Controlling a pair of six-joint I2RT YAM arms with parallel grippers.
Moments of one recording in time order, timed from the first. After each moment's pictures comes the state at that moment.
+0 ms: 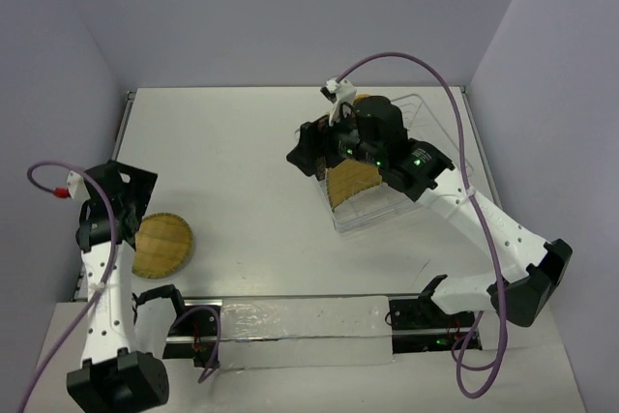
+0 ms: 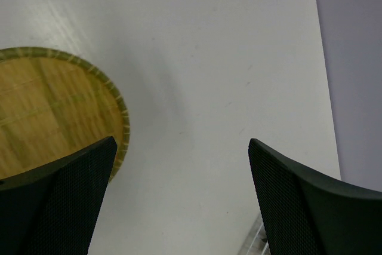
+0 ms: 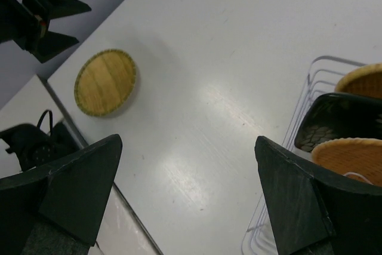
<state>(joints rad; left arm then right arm) 0.25 0.83 0.79 -0.62 -0.13 -0.94 0.73 1.28 1.39 -0.43 -0.15 0.26</state>
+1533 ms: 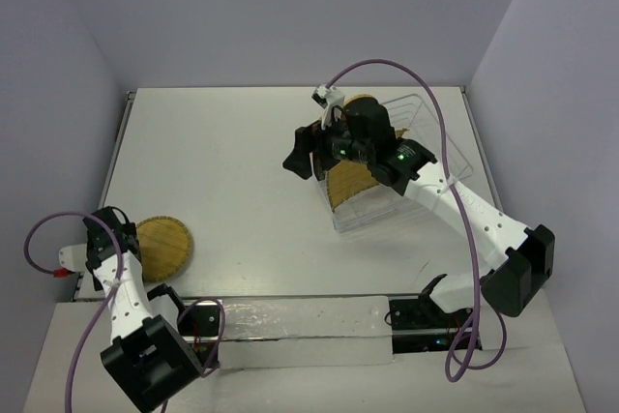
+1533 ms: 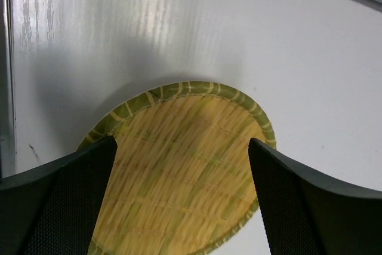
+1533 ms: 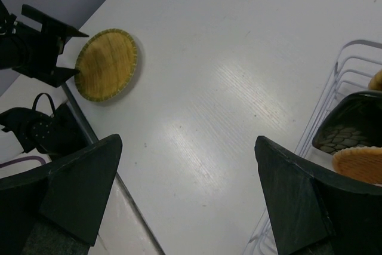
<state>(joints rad) 0.57 0.80 0.44 -0.66 -0.34 -1.18 0.69 1.35 1.31 -0.35 -0.30 0.25</state>
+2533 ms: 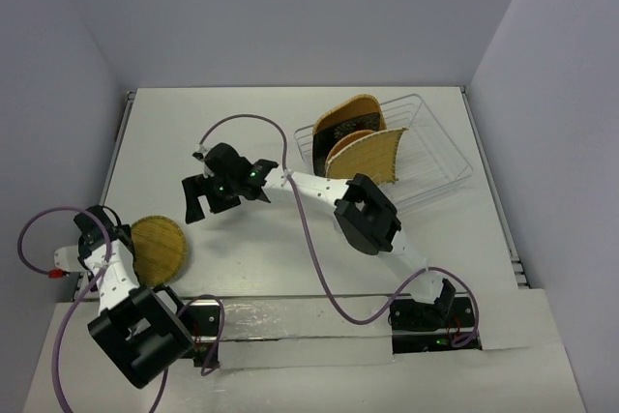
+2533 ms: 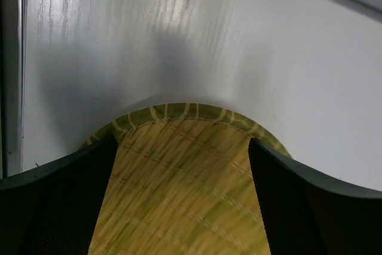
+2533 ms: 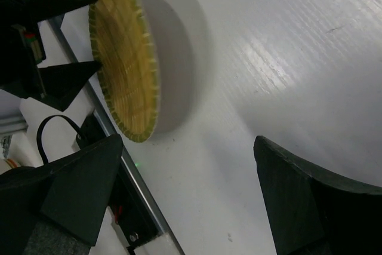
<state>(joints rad) 0.66 0.97 0.46 -0.60 -0.31 -1.14 1.04 2.33 1.97 -0.33 -0.33 0.60</state>
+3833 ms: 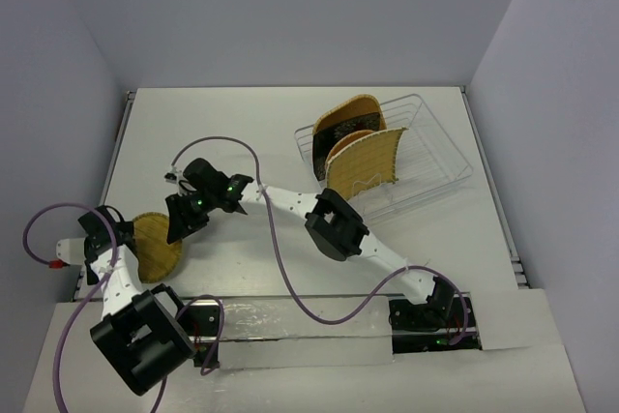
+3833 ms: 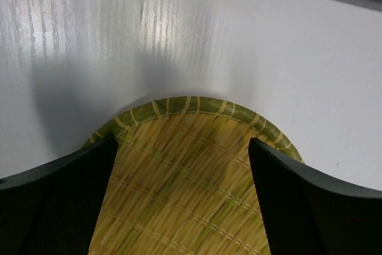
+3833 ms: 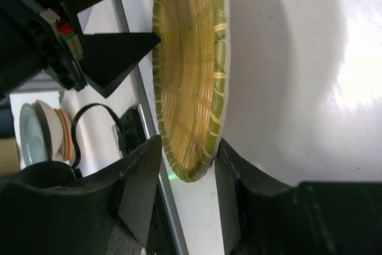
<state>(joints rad) 0.62 0.92 0.40 -0.46 -0.31 -1.04 1.09 2.67 2.35 -0.29 -0.64 0.66</state>
